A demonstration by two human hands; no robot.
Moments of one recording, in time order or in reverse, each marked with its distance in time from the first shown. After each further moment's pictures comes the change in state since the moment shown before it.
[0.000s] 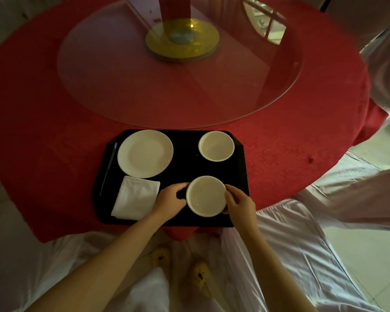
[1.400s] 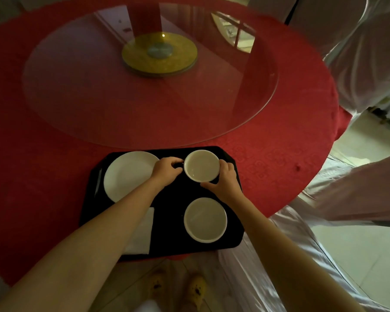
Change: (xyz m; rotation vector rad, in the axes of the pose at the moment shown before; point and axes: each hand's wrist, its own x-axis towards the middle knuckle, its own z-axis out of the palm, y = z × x) left_hand 0.126 0.039 -0.047 0.093 -0.005 0.041; right_hand 0.093 -0.050 0.020 -0.401 -0.047 -0.158
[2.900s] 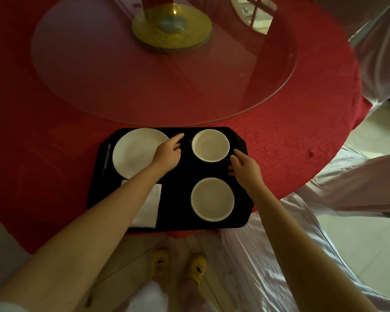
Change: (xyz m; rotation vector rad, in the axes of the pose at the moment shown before) left_hand -0.024 -0.015 -0.005 -0.192 0.022 -0.017; right_hand -0.015 0.013 -0.012 0.264 0.029 0.216
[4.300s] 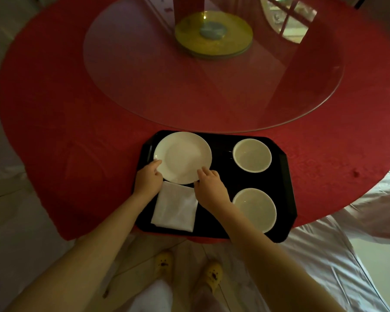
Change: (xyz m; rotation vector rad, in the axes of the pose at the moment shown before) left_hand -0.064 -0.088 -0.094 0.117 0.272 -0.191; right_hand -0.052 -0.067 0.153 -0.678 -0.329 -0.356
